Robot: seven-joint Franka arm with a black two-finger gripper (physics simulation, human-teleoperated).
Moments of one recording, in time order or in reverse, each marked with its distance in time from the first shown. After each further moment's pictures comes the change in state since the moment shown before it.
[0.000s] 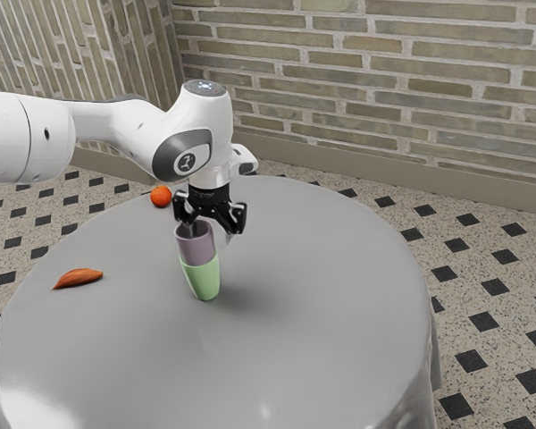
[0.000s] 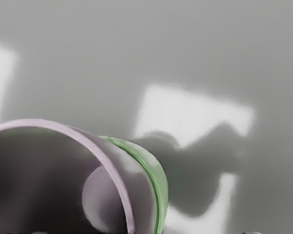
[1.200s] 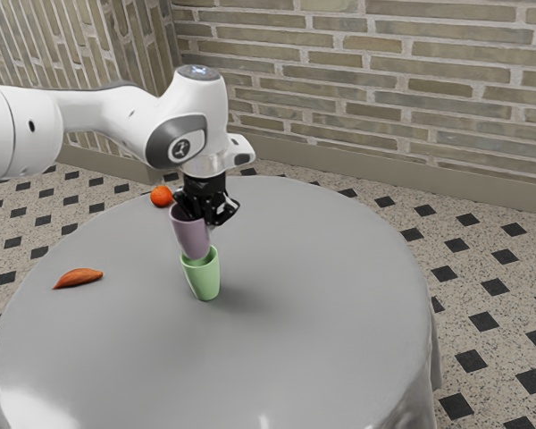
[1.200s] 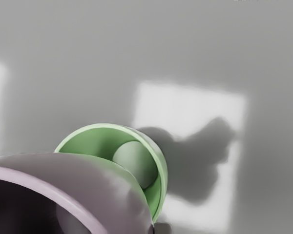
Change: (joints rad) arm -0.002 -0.047 -0.004 -0.002 -0.028 -0.046 0.111
